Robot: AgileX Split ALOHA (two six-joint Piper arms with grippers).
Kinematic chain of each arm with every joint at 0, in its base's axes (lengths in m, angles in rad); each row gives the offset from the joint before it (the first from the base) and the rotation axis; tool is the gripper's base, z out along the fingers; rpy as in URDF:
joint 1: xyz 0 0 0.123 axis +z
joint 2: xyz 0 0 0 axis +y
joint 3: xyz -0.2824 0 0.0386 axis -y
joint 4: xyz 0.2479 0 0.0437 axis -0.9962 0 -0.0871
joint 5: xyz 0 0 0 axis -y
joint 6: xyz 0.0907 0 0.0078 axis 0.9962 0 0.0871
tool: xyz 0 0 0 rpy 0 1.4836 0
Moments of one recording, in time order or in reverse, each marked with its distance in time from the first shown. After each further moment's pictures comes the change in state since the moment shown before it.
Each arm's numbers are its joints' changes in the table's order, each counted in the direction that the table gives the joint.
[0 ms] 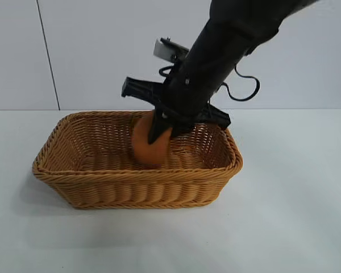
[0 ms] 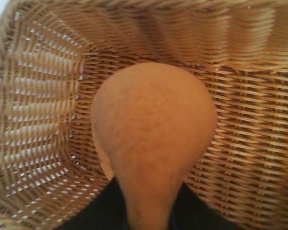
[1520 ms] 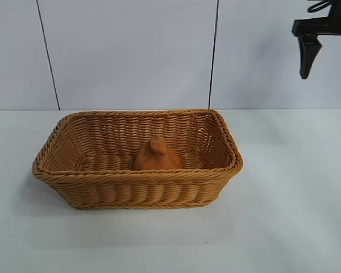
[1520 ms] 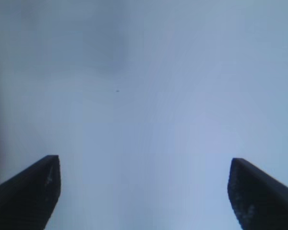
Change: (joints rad) left arm 0.000 0.000 0.000 0.000 0.000 0.000; right arm -0.579 -0.047 0.432 0.436 -0.680 -0.006
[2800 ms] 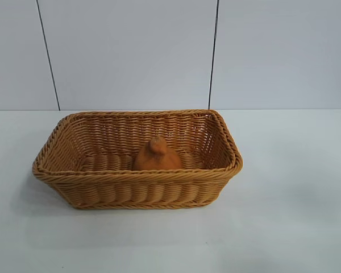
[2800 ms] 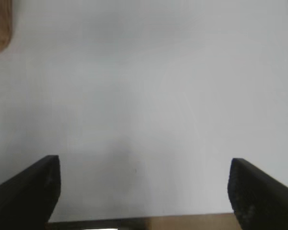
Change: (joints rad) left arm 0.000 0.000 0.000 0.000 0.001 0.000; right arm -0.020 -1.663 -1.324 -0.038 0.168 -0.074
